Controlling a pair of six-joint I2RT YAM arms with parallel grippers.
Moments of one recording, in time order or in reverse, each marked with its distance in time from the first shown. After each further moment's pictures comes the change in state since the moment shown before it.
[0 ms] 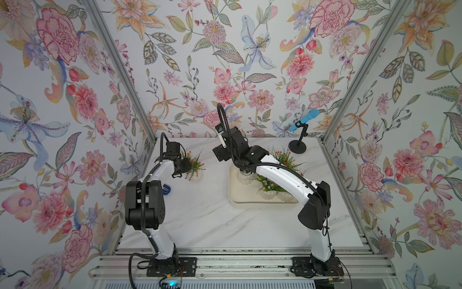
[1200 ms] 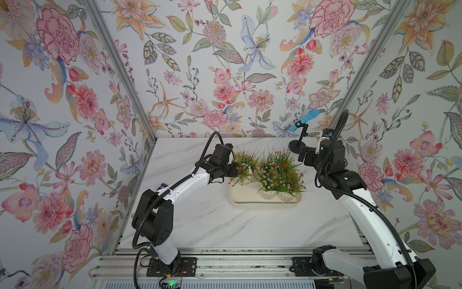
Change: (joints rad) left arm -0.595 -0.061 0.051 0.052 0.027 -0.116; right arm -0.606 -0.891 -0.843 0.029 -0.012 0.245
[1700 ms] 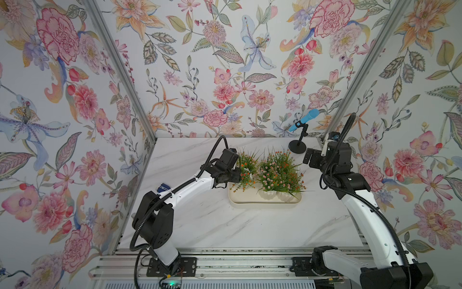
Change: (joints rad) left arm -0.084 -0.042 -0.017 -0.101 -0.167 -0.021; right arm -0.104 0.030 -0.024 0.000 -0.126 0.005
